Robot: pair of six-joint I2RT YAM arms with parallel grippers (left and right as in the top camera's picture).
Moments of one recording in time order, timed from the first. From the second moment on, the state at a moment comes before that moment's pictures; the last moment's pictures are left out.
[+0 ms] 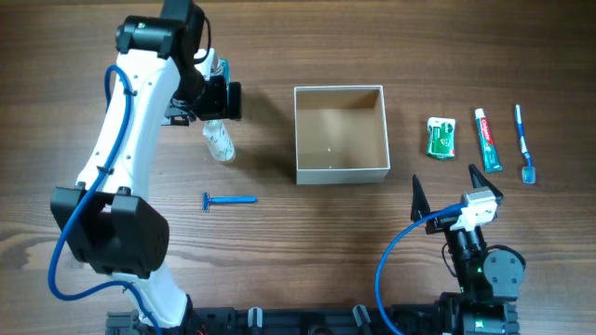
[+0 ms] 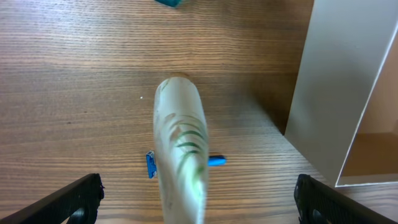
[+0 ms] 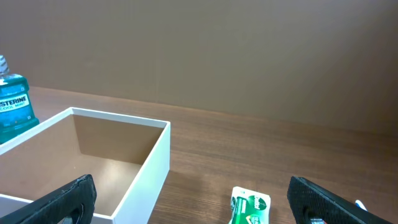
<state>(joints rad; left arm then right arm) -0.16 1.92 1.87 -1.46 0.10 -0.18 -0.08 0.02 0.01 0.01 -0.24 -0.08</state>
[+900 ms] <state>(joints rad) -0.17 1.96 1.87 -1.47 0.04 -0.18 -0.08 0.02 0.01 0.01 -0.24 -0.08</state>
